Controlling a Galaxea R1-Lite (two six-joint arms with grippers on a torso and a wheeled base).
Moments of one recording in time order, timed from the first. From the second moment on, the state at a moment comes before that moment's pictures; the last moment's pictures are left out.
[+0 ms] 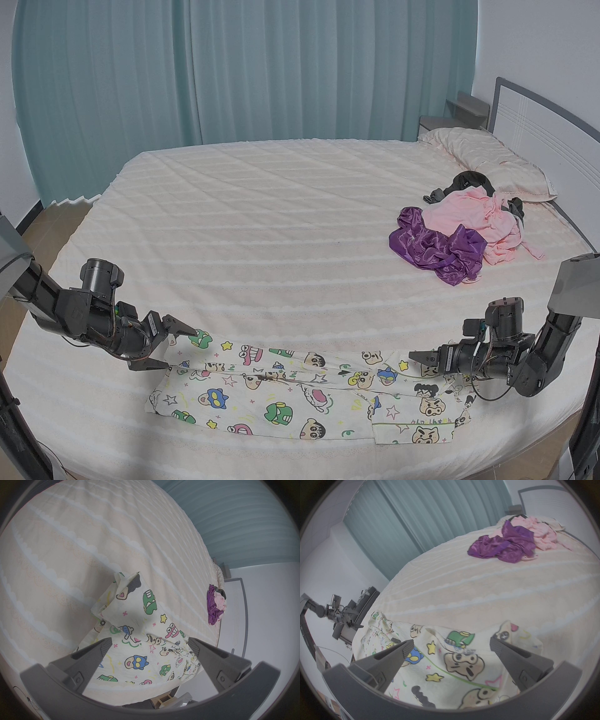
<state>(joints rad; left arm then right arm) 0.01 1.96 -0.81 -0.15 -0.54 -0.65 0.21 2.15 -0.42 -1.10 0.25 0.26</state>
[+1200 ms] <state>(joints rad) 0.01 1.96 -0.80 -0.15 -0.54 -0.65 0.24 2.16 -0.54 -0.89 0.24 0.11</state>
